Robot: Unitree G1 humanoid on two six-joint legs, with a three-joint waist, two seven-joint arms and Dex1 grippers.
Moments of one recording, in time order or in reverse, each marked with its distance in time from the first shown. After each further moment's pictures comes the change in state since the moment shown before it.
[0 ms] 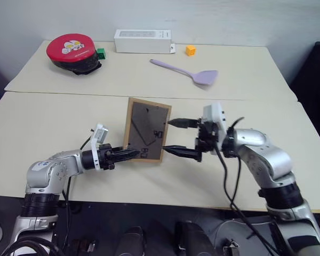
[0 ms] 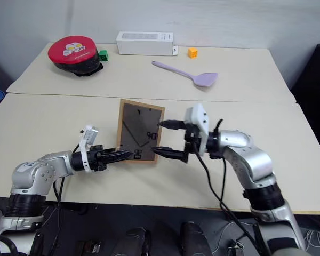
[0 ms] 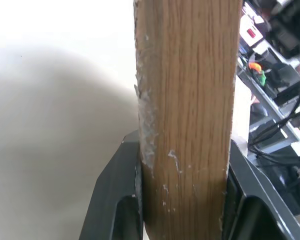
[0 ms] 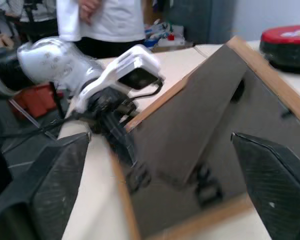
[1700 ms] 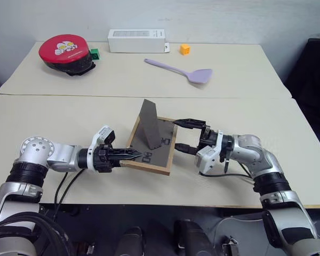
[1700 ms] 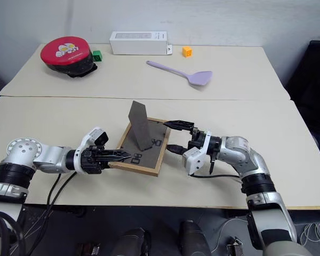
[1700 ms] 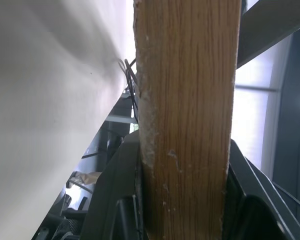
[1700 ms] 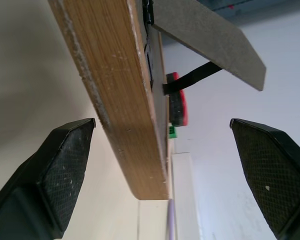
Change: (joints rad) left arm -0.300 0.226 -0.278 0.561 -1.148 0.677 0.571; right arm -0.034 -0.002 -0.088 0.621 -1.183 -1.647 -0.519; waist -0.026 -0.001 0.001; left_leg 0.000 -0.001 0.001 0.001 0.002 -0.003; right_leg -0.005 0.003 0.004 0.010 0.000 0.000
